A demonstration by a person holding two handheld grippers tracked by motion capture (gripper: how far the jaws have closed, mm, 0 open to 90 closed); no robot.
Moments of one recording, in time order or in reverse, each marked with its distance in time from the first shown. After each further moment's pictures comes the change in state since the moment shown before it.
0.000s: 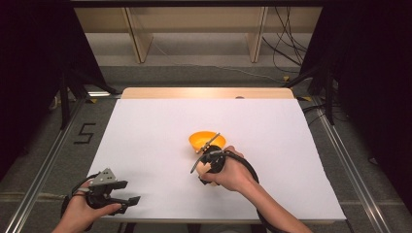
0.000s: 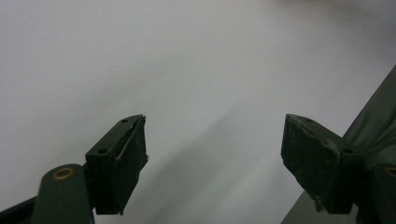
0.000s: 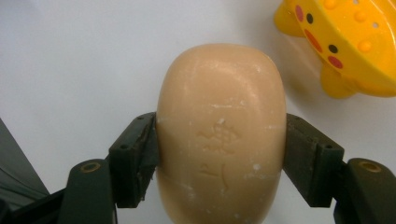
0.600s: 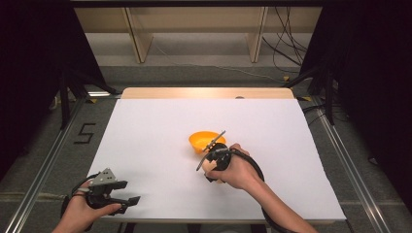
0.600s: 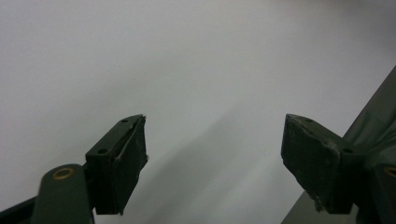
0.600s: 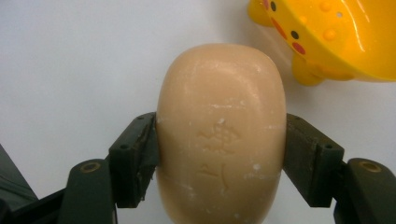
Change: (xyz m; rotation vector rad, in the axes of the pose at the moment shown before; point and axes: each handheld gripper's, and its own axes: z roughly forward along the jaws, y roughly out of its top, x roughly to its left) left arm 0.000 0.000 0.000 0.005 -0.002 -0.001; right arm -0.010 -0.006 -0.007 0.003 -0.020 0.037
